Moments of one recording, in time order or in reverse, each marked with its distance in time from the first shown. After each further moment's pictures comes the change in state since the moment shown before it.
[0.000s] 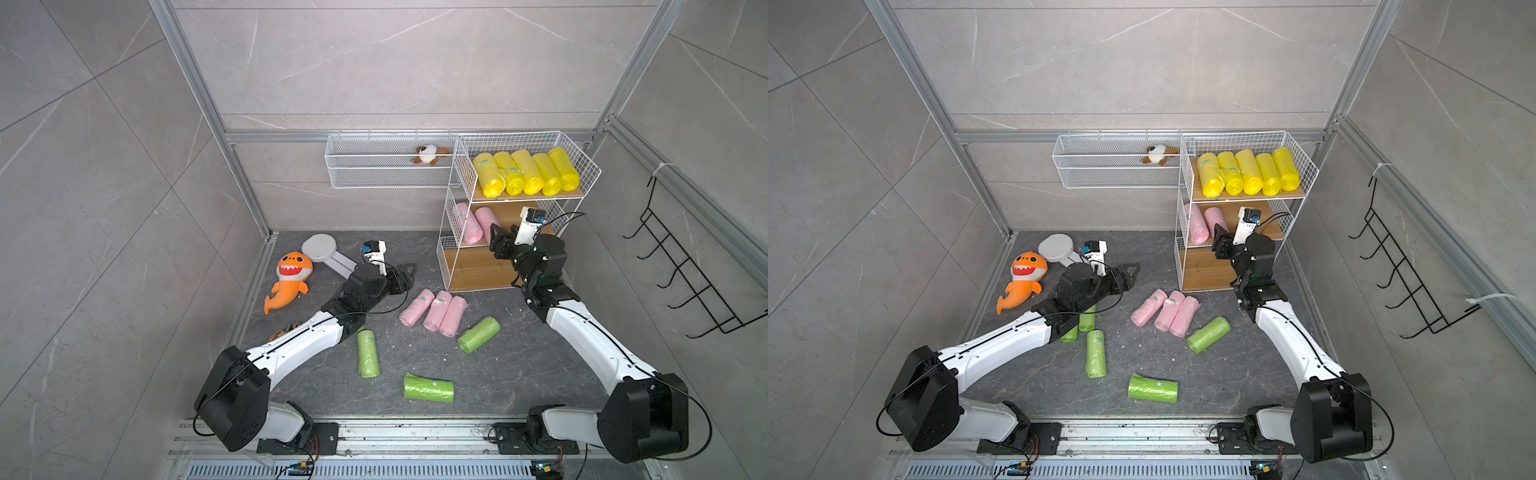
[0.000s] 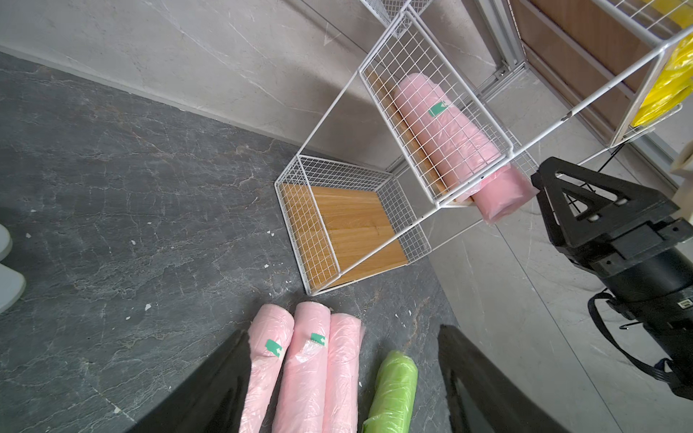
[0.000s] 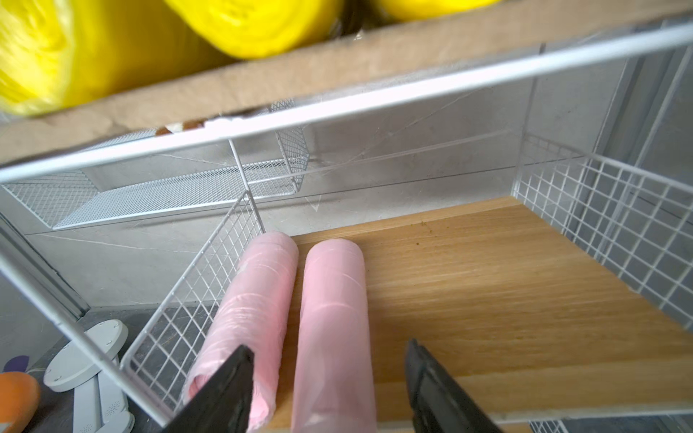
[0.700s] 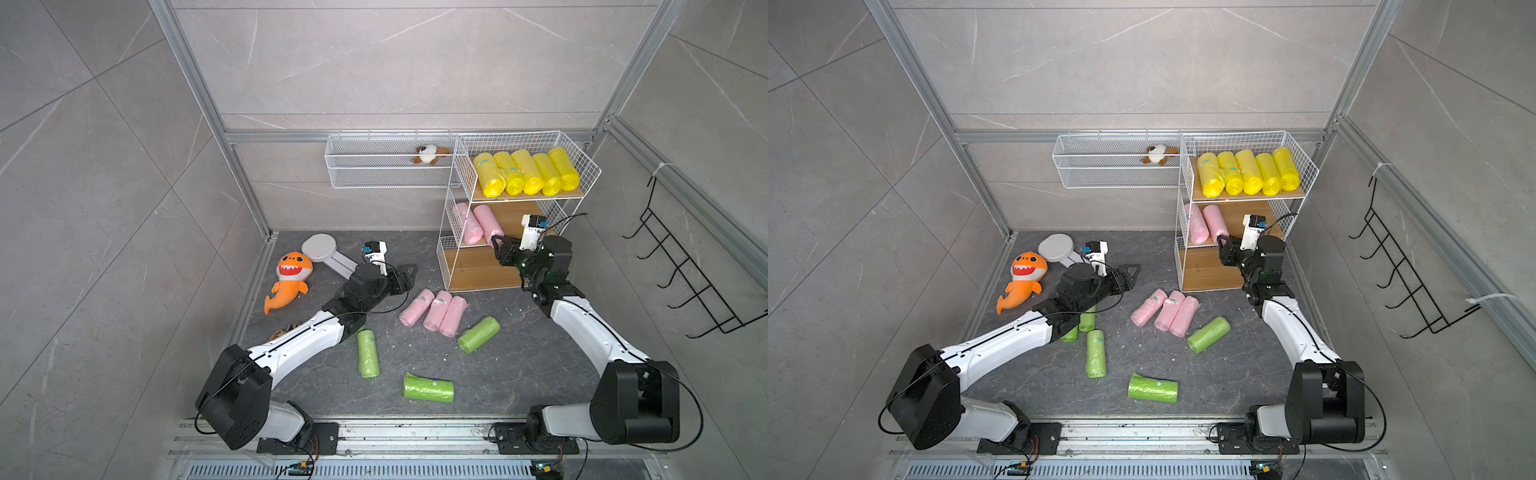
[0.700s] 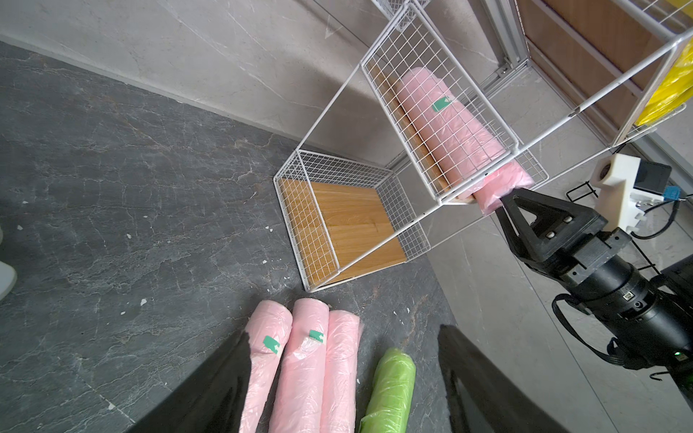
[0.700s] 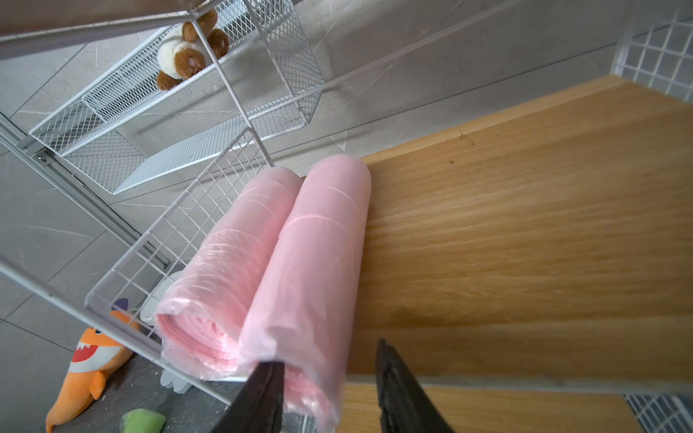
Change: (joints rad) left arm 0.000 0.010 0.000 0.002 0.009 -0.014; right arm -0.120 0.097 -0.011 -0.018 -0.316 0.130
